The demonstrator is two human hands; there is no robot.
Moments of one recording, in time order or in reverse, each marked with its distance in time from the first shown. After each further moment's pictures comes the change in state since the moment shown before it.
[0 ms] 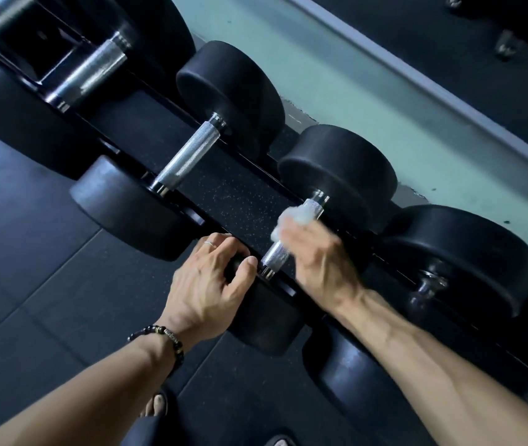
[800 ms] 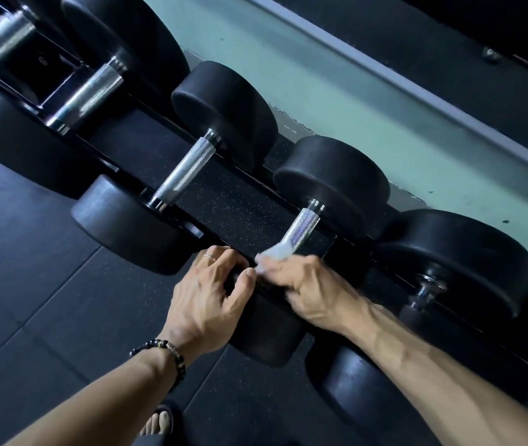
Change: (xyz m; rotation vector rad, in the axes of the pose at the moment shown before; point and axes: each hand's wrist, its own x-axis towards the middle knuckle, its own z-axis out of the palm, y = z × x) left_hand 0.001 -0.001 -0.001 0.005 -0.004 0.002; right_hand 0.001 -0.014 -0.021 0.340 -0.401 0.075
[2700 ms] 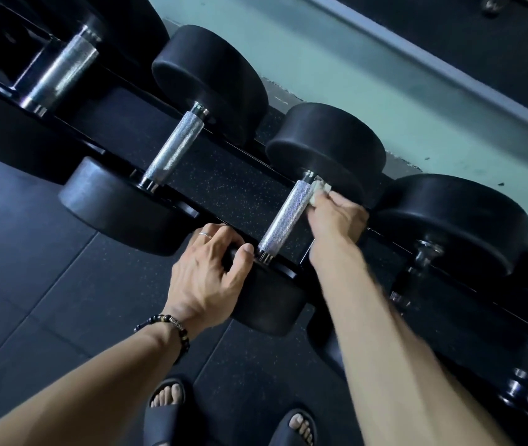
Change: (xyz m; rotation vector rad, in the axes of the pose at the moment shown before) left_hand 0.001 -0.002 0.001 -0.003 -0.013 -0.009; right_hand 0.051 -0.008 -0.006 0.875 1.117 1.150
